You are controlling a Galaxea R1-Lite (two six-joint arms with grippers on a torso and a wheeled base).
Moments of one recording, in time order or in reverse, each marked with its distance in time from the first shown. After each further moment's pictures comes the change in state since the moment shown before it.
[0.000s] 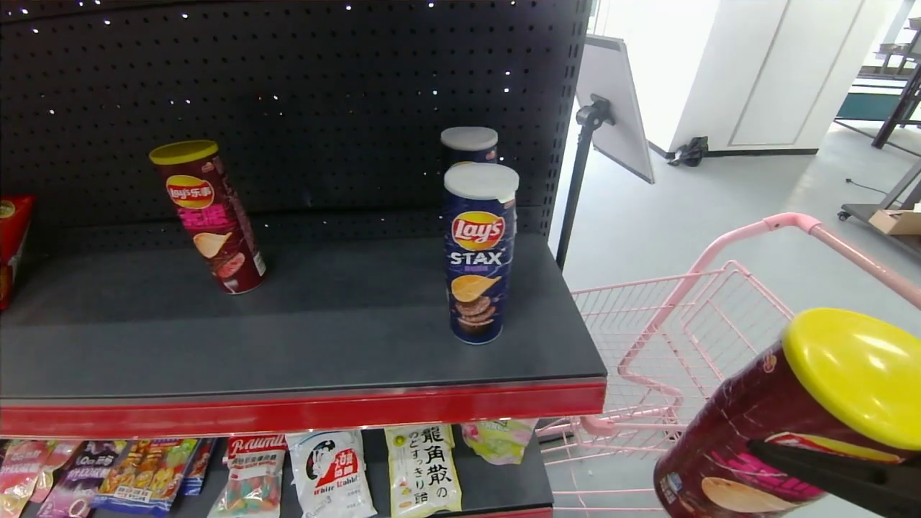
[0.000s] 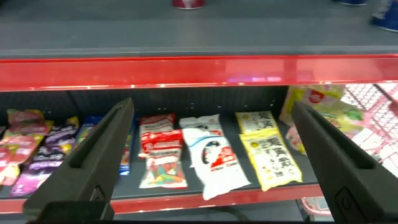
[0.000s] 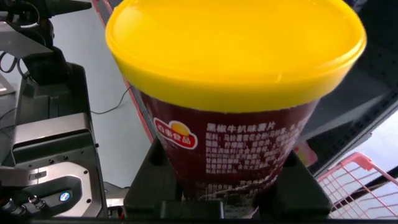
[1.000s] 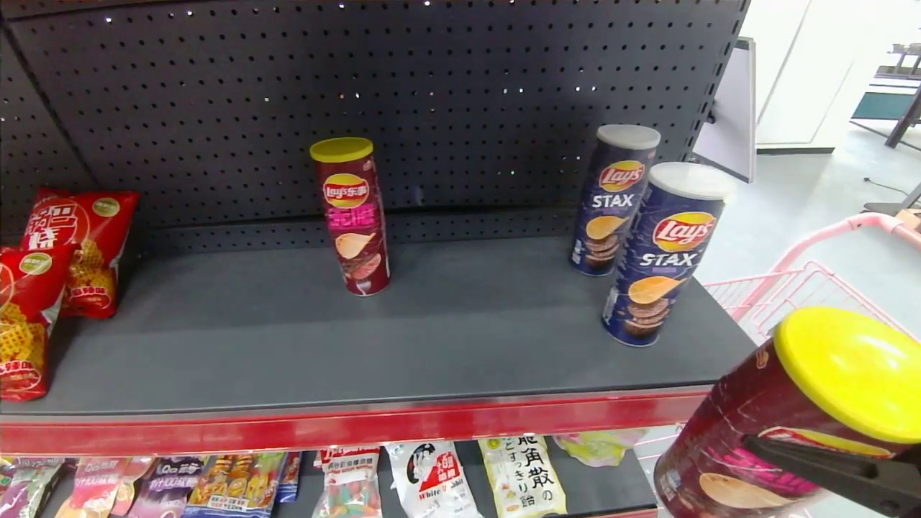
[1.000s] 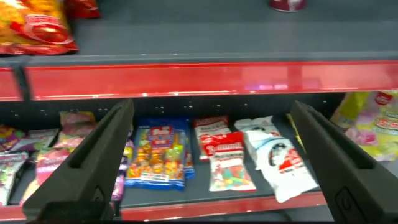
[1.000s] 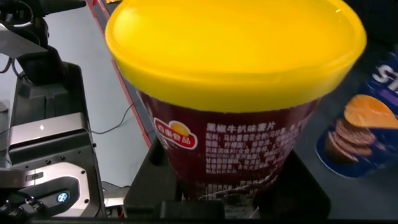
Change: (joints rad) left arm 0.000 0.000 0.000 0.000 0.000 0.000; right arm -0.005 0.010 0.001 0.000 -0.012 0.000
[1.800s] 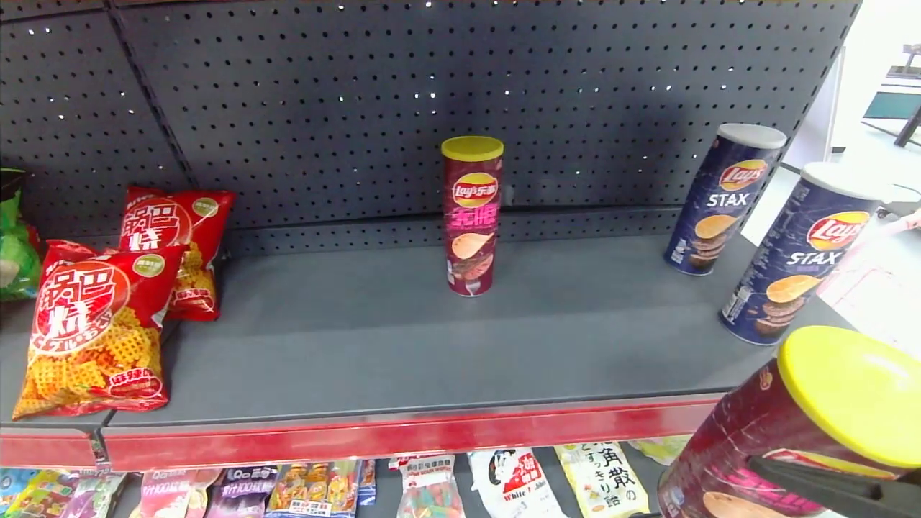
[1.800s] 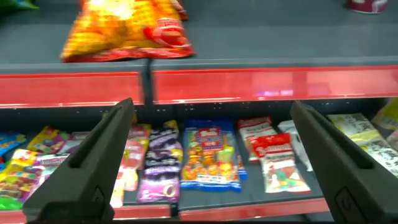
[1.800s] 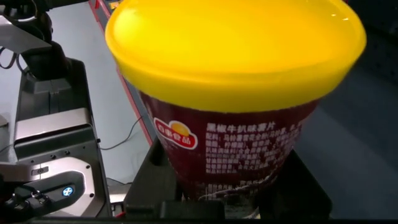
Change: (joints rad) left arm 0.000 0.000 0.000 -0.001 0.000 0.001; right arm 0.003 -0.021 0.035 0.000 0.004 0.000
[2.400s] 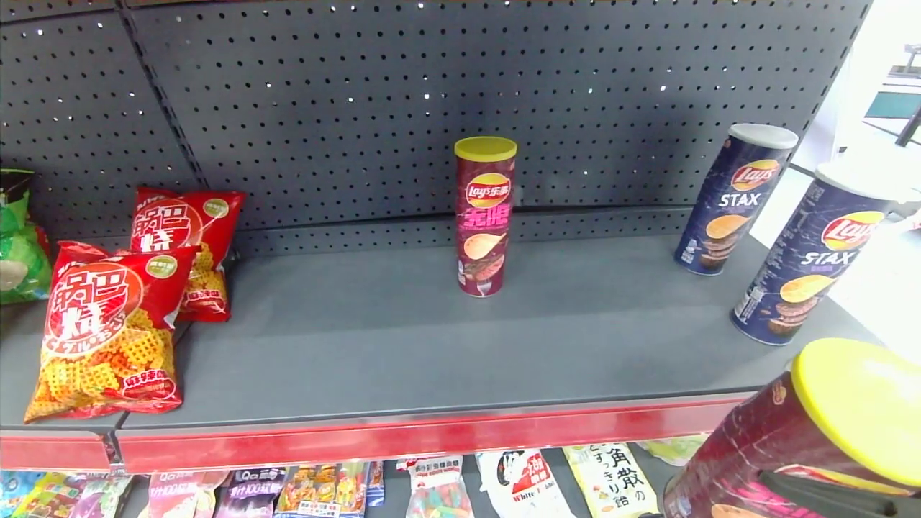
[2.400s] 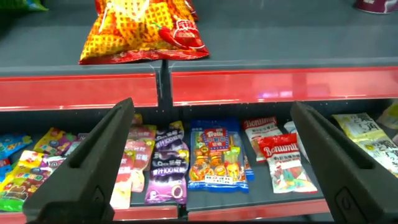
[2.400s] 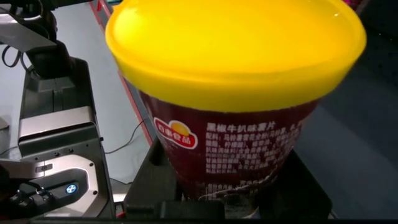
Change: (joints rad) left arm 0.000 0.000 0.000 0.000 0.000 0.000; right arm 0.001 -0.028 0.023 0.000 0.003 0.000
